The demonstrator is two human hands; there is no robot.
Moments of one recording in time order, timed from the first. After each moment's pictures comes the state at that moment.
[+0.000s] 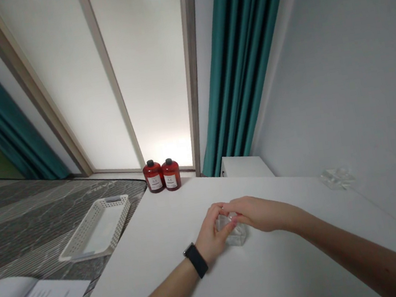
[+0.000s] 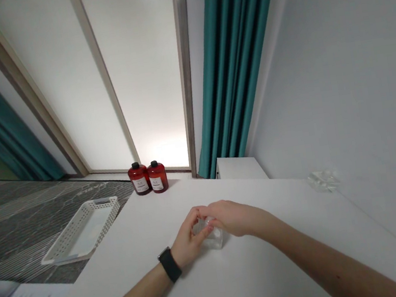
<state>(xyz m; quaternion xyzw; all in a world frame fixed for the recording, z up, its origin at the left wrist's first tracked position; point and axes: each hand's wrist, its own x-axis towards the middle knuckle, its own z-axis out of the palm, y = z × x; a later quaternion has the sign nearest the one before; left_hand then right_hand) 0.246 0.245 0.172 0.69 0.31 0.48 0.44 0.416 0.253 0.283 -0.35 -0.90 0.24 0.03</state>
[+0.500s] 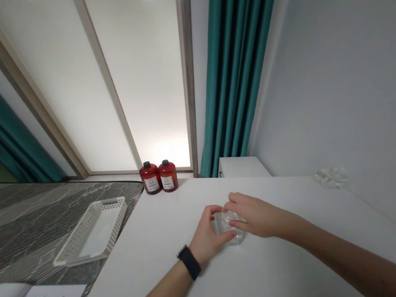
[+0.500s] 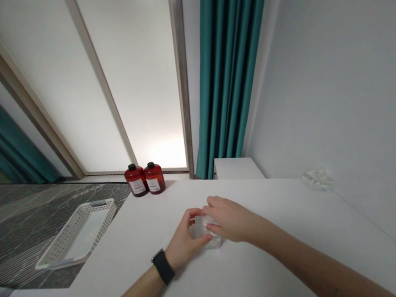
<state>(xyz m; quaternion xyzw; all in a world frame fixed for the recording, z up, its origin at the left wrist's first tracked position) 0.241 0.246 0.168 0.68 0.36 0.46 0.45 0.420 0.238 0.273 -0.41 -0.91 0.06 0.04</state>
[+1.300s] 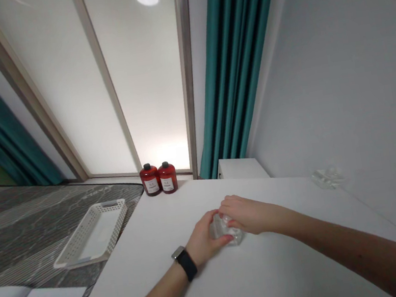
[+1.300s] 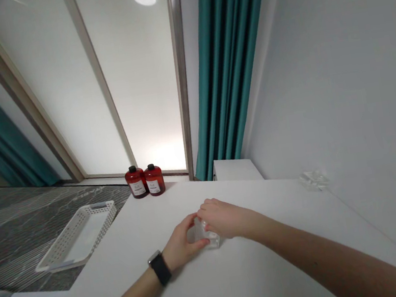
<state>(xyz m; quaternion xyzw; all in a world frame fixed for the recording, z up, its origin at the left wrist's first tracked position) 0.232 0.246 0.162 0.75 0.37 0.39 0.39 0.407 0.250 0.279 -0.34 -0.94 0.05 0.00</state>
